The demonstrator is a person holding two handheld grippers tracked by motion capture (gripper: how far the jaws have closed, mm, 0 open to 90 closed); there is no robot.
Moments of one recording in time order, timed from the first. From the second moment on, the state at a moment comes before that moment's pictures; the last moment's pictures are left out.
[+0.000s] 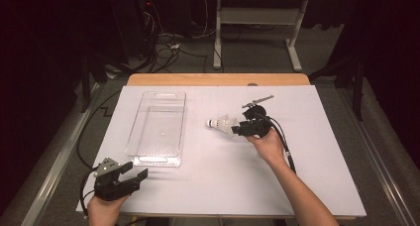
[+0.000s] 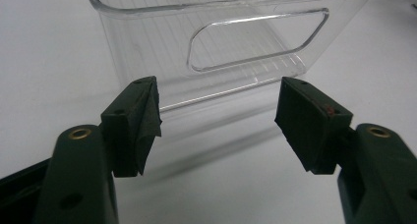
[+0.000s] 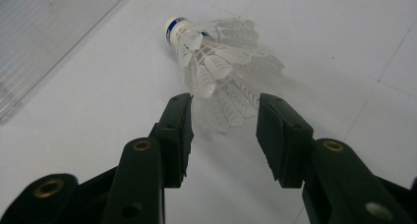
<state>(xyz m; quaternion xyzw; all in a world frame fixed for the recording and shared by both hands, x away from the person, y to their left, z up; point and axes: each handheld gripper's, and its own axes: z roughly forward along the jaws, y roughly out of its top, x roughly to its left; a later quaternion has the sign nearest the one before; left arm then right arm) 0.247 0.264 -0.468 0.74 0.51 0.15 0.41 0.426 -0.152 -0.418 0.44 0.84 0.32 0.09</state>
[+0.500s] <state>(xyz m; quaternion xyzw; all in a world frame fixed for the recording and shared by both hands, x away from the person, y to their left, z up) 0.247 0.264 -0.469 0.74 0.51 0.15 0.41 0.415 -0.163 -0.420 0.45 0.83 0.32 0.10</state>
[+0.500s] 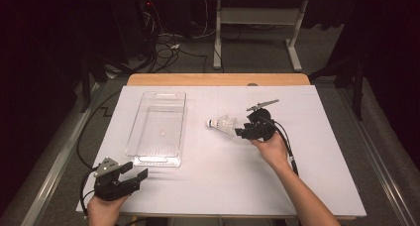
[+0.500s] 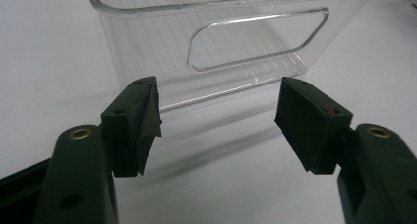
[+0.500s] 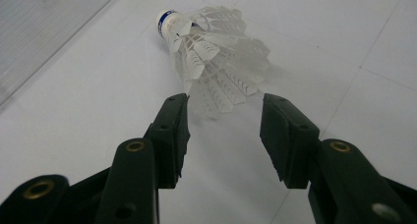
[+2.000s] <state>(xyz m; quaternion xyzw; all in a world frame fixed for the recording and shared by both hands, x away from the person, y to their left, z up) 0.247 0.264 -0.468 0.74 0.51 0.15 0.41 0.391 -0.187 -0.415 0.44 0.82 0.35 0.15</state>
